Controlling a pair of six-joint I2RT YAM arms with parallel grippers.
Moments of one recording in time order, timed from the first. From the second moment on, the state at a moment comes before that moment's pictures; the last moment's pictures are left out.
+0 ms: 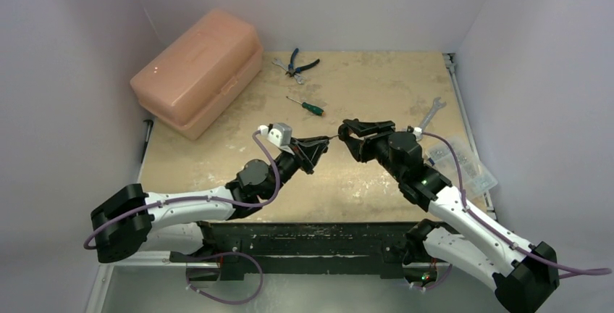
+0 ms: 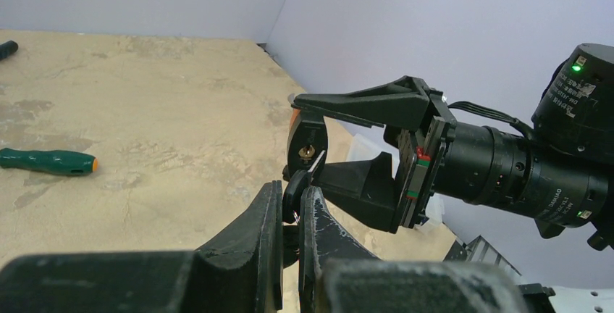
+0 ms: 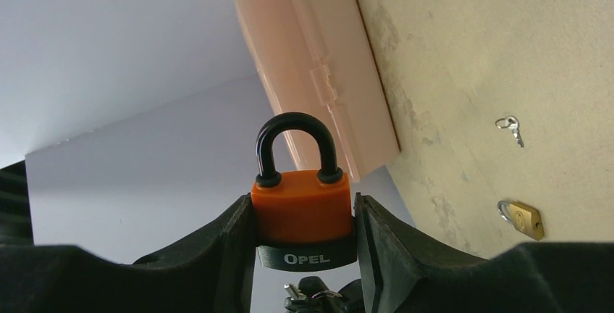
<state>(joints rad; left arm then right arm) -1.09 1.19 0.52 0.88 -0.37 -0.39 0.62 0.84 0.60 -0.04 0.17 1.83</state>
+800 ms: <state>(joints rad) -1.12 1.28 0.56 0.92 -0.43 -0.36 0.62 0.83 0.62 -0.08 0.17 1.82</state>
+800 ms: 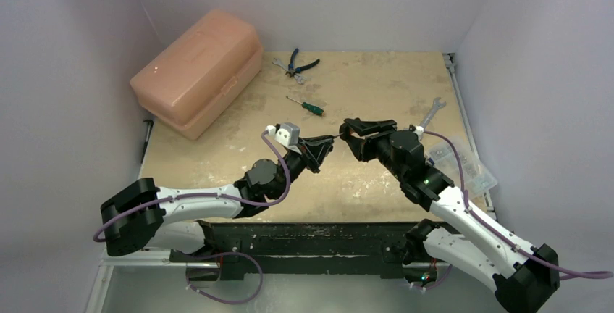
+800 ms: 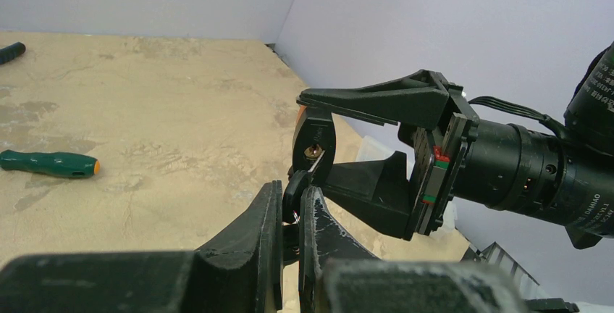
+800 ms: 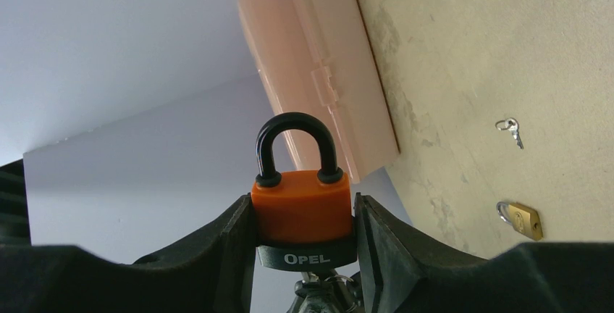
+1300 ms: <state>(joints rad) -1.13 1.31 0.57 0.93 -0.47 -0.34 0.62 0.85 0.62 -0.08 0.16 1.81</state>
